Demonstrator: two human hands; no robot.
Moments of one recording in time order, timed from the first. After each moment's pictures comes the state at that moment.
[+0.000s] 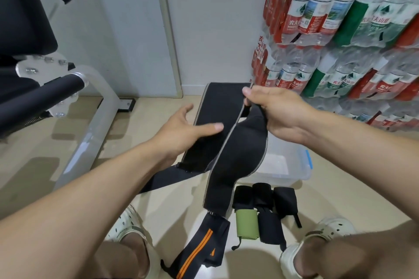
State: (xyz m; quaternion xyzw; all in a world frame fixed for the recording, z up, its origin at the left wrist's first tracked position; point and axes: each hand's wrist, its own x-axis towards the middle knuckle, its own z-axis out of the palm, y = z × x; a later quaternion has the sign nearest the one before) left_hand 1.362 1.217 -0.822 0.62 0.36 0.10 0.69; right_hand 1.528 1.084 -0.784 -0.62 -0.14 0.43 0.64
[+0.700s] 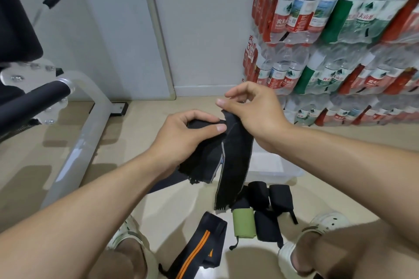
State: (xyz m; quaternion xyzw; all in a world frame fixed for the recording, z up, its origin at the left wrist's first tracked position) left_hand 1.364 1.184 -0.805 0.66 0.31 0.16 0.66; right_hand 1.504 1.089 -0.796 -0.72 -0.26 0.21 0.61
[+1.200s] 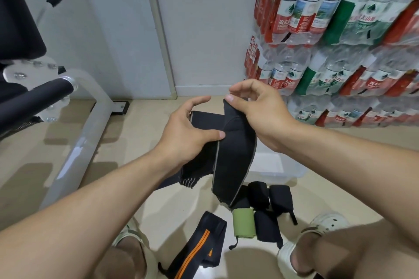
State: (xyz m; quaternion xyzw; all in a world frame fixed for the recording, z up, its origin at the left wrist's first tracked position) left_hand 1.371 1.188 -0.817 0.73 0.32 0.21 0.57; right_hand 1.508 1.087 -0.795 -0.70 -0.26 0.25 0.62
